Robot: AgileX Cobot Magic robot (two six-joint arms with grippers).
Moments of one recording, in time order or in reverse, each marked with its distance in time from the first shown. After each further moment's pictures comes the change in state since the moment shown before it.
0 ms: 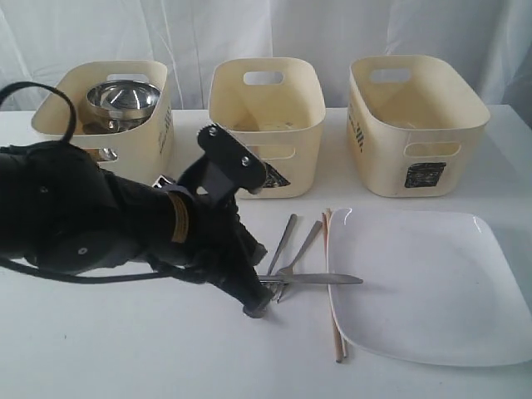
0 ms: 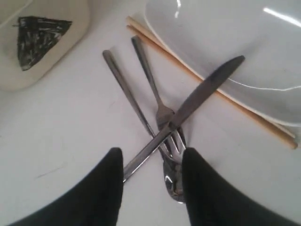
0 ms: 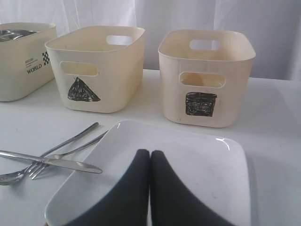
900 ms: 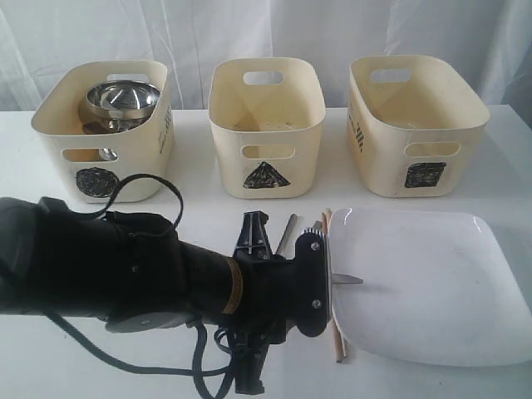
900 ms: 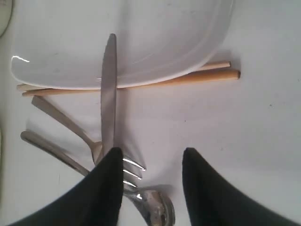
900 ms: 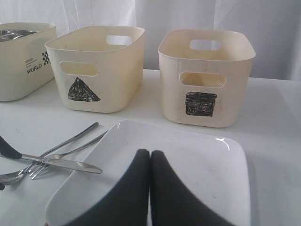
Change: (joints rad) left arm -0.124 0.175 -0.003 0.172 -0.099 0.494; right arm 0.000 0.000 0.000 0.000 0.000 0.000
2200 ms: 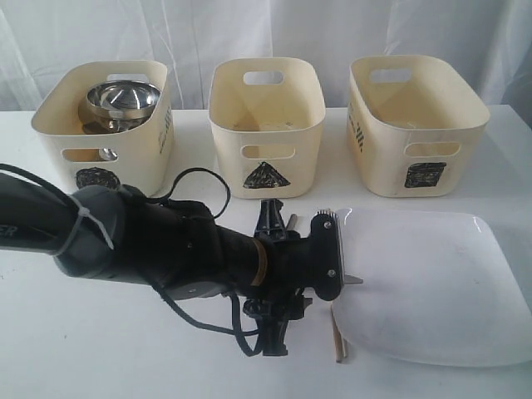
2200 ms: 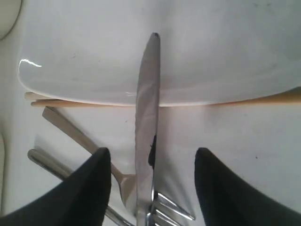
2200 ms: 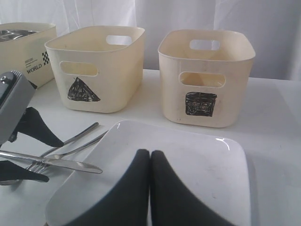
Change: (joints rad) left arm 0.070 0.186 -0.151 0.049 -0.070 -0.031; right arm 0.000 0.000 0.000 0.000 0.000 0.000
